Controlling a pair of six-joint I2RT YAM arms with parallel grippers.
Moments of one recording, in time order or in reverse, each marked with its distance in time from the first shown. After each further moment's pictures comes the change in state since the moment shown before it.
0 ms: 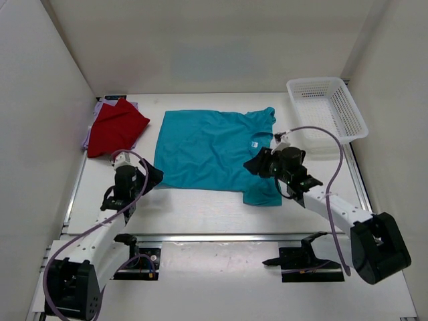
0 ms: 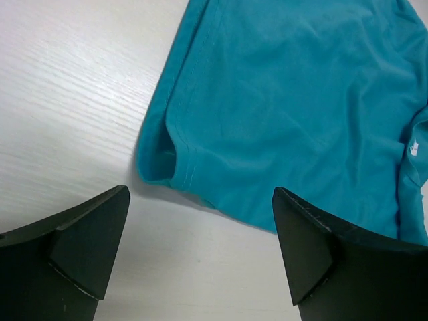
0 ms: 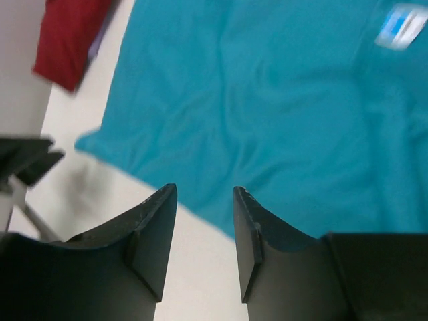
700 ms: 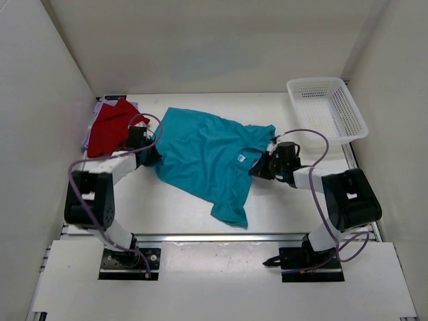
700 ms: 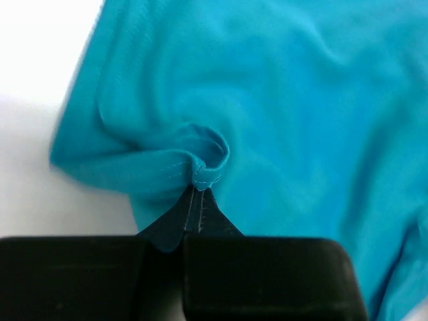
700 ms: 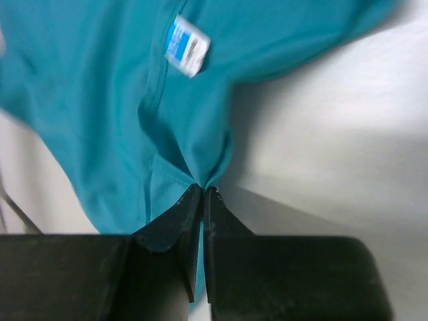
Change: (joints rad) left arm 0.016 0.768 0.554 -0.090 0.091 0.179; right arm -0.089 0.386 0.051 -0.036 -0.169 -0.022
